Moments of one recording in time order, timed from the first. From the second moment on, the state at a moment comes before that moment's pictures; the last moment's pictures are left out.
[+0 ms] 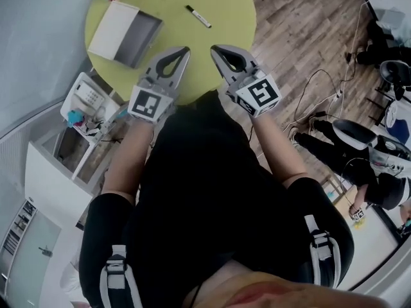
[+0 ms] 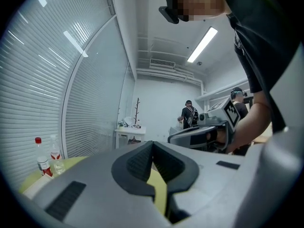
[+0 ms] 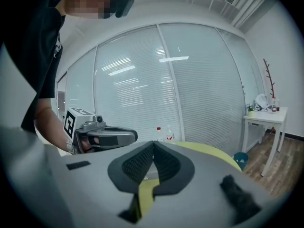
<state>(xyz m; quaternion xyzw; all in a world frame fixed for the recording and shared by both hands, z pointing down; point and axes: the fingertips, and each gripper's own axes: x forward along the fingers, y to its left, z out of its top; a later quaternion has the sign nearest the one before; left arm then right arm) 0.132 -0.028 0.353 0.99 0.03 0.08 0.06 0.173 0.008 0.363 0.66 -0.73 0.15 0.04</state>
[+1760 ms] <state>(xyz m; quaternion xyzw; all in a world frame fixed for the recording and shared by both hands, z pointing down) 0.252 -0.144 0.618 0.98 -0.09 0.10 0.13 0.292 -0.119 0.706 0.59 -0.70 0.28 0.27</state>
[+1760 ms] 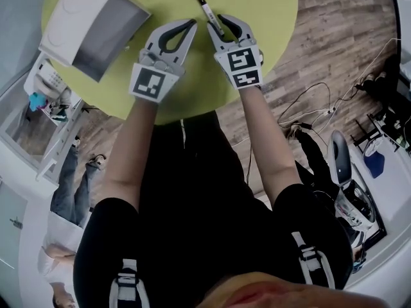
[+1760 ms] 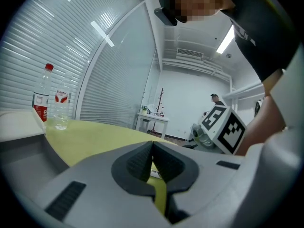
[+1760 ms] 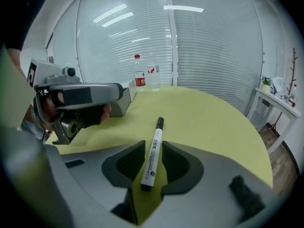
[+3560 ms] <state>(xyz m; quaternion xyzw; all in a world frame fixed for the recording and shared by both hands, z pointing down) 0.054 -0.190 0.489 0.93 -0.36 0.08 0.10 0.106 -0.196 0.559 0.36 -0.87 0.16 0.30</state>
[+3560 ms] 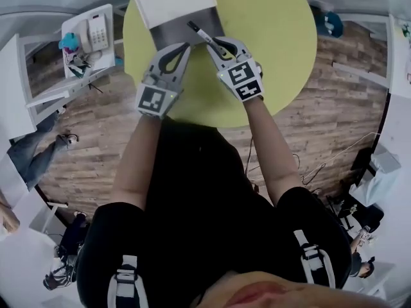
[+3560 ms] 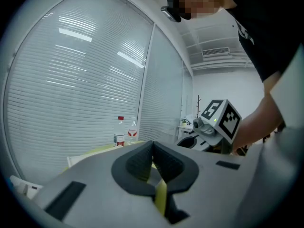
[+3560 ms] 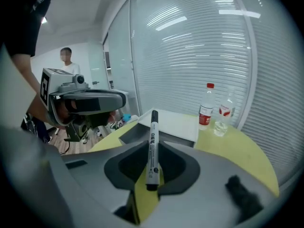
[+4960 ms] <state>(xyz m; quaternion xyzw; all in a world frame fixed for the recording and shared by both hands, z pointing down) -0.057 -0.249 0.570 0.89 -0.42 0.08 0.15 0.001 -0.241 0.665 0.17 -0.86 0.08 0.47</state>
